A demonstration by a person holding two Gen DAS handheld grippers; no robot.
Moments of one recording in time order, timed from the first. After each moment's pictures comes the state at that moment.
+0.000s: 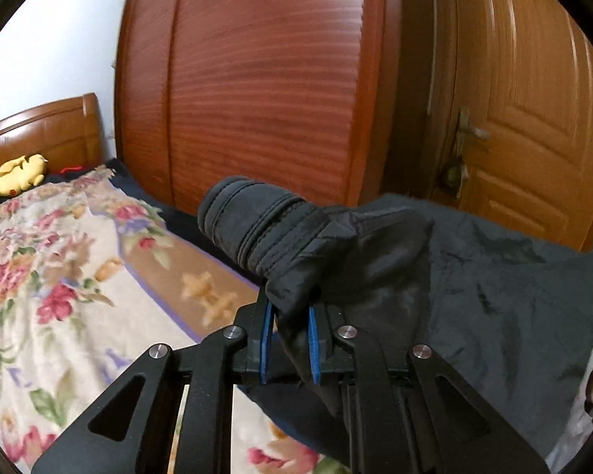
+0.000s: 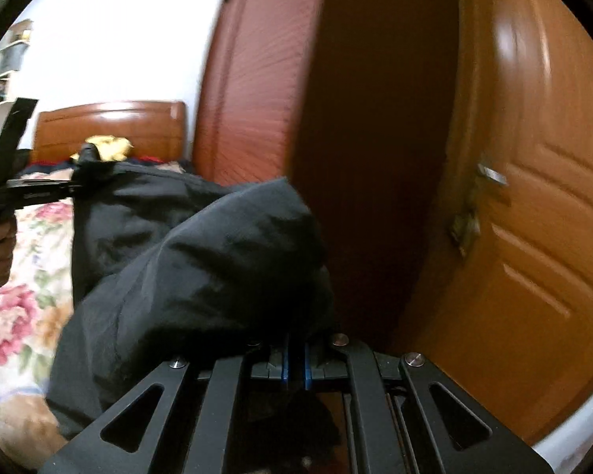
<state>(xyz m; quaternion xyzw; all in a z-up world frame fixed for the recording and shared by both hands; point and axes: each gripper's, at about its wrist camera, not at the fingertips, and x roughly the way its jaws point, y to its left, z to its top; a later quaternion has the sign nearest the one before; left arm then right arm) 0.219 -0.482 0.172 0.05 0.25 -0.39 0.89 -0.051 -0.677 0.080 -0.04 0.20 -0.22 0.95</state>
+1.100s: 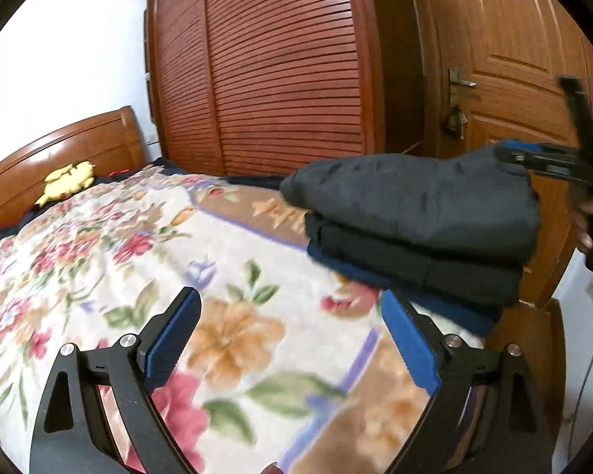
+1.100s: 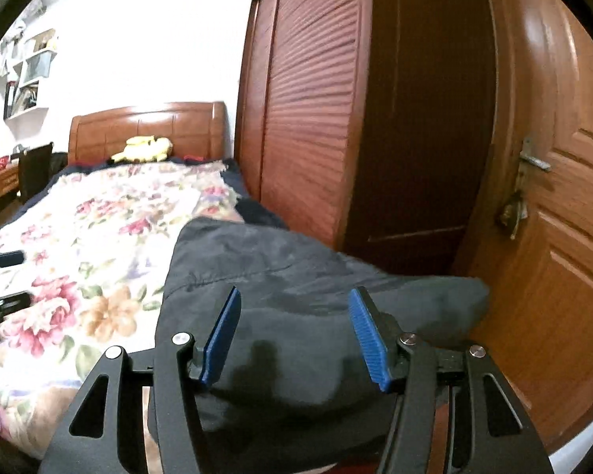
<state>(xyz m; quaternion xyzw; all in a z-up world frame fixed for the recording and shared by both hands) 0.089 -0.303 0.104 0.11 0.21 -0.33 0.91 -0.033 -0.612 0.048 -0.02 0.20 -0.14 0.97</state>
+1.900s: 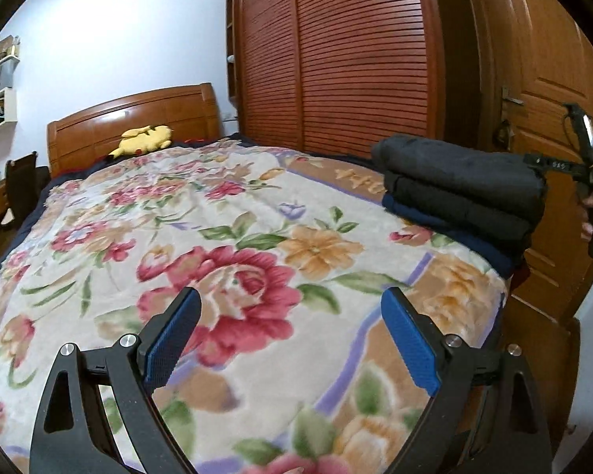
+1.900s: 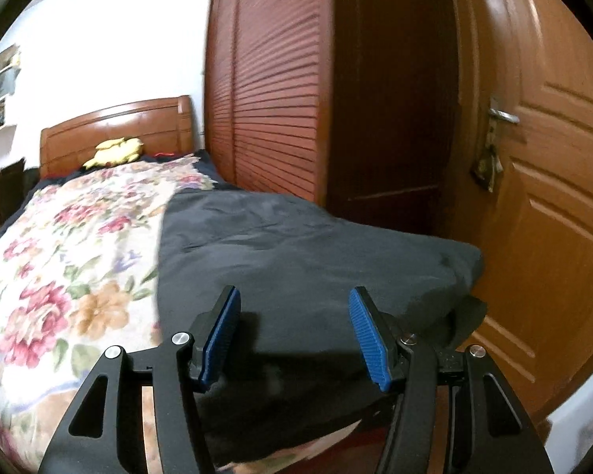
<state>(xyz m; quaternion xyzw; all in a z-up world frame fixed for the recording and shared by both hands) 0.009 -0.152 0.061 0.07 0.22 -0.21 0.95 -0.052 -0.606 0.052 0.02 0.21 -0.19 0.96</state>
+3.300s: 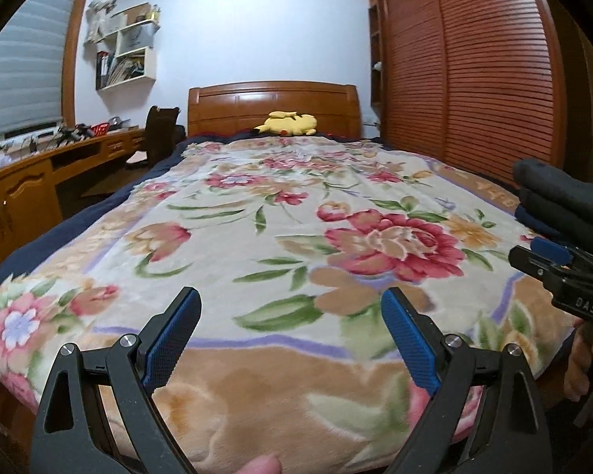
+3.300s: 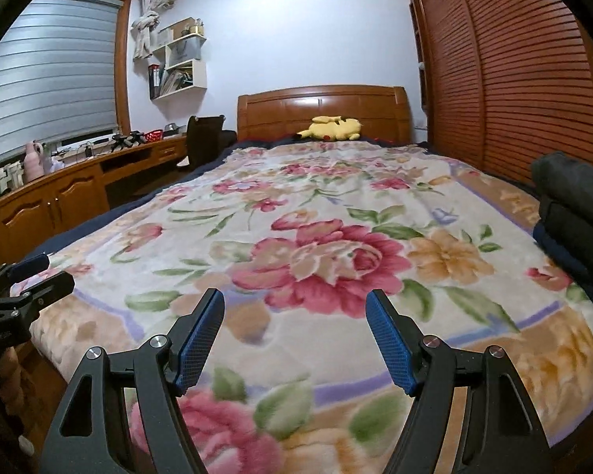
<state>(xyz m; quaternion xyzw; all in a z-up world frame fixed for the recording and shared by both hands) -0.057 0.028 -0.001 -0.02 0.21 0.00 0.98 -0.038 -0.341 -0.051 0.00 0.19 0.14 0.97</state>
